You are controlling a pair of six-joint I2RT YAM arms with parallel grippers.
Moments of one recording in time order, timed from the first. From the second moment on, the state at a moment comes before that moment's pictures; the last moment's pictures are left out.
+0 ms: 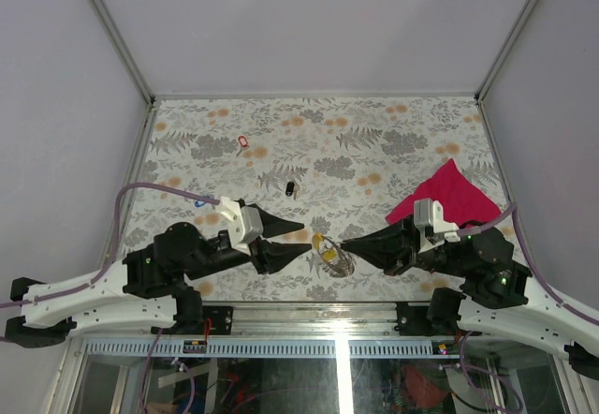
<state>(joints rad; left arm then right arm) -1.32 0.66 0.82 -0.07 -0.05 -0.02 1.14 0.50 0.72 0.01 -0.27 0.11</state>
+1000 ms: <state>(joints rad) -1.32 0.83 0.81 -0.02 -0.09 0.00 1.14 0.53 0.74 0.07 -0.26 0.11</state>
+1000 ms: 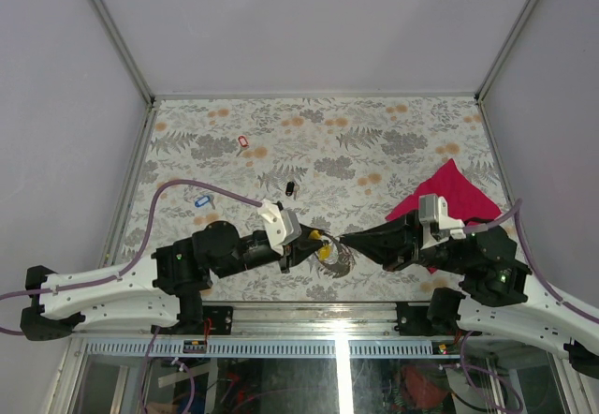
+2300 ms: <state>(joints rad) -1.16 1.08 0.96 -0.09 0.59 0.06 1.14 0.53 0.92 -0.34 -0.61 -0.09</state>
